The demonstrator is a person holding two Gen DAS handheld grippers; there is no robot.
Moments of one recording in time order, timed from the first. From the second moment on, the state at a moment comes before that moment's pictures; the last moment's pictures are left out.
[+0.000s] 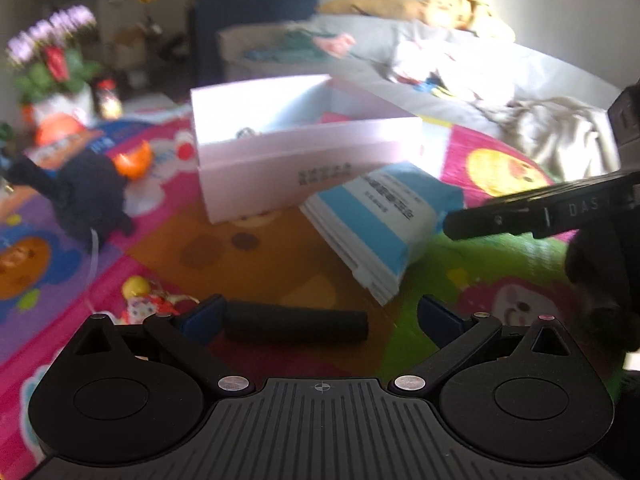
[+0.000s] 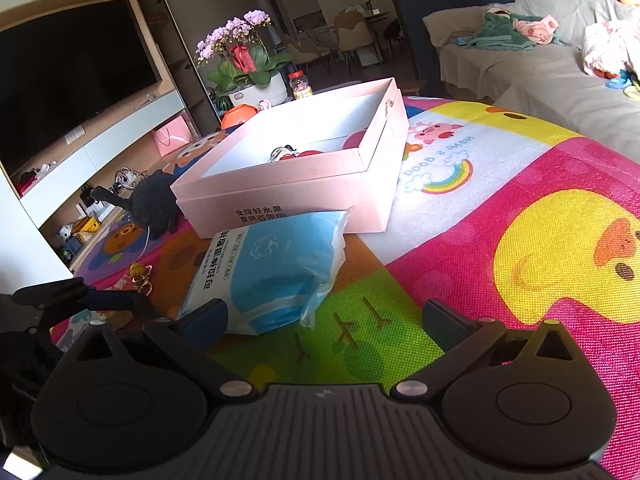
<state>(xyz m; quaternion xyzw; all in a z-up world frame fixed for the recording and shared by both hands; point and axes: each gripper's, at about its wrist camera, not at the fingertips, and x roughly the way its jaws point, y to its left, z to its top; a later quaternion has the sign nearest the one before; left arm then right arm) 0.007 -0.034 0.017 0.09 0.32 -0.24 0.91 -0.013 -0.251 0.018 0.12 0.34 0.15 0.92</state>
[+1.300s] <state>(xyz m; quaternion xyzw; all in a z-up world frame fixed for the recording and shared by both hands) -0.020 -0.011 0.014 0.05 0.31 -0.20 0.93 0.063 -0.234 0.034 0.00 0.39 0.08 0.92</state>
